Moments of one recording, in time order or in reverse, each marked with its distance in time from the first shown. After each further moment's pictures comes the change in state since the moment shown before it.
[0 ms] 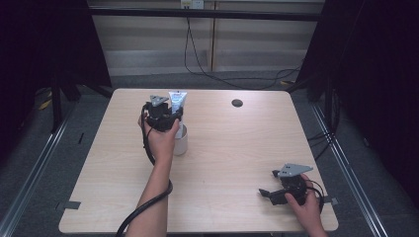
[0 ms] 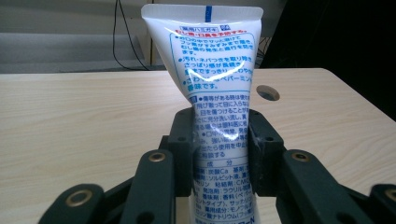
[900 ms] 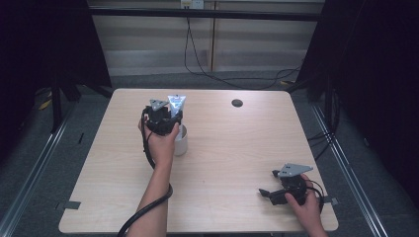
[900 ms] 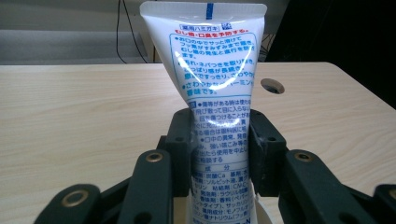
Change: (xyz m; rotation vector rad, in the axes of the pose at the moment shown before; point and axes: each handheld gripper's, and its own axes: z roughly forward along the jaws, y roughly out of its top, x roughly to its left) left arm 0.001 -0.011 -0.001 0.009 0.008 0.006; right arm 0.000 0.000 0.000 0.000 0.000 0.000
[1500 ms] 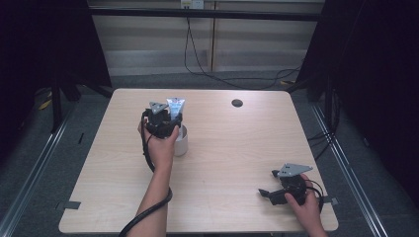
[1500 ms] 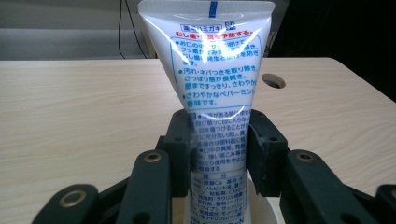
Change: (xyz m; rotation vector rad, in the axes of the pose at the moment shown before) left arm -0.002 -0.007 -0.006 0.009 0.011 0.004; right arm 0.000 0.001 0.001 0.001 0.000 -0.004
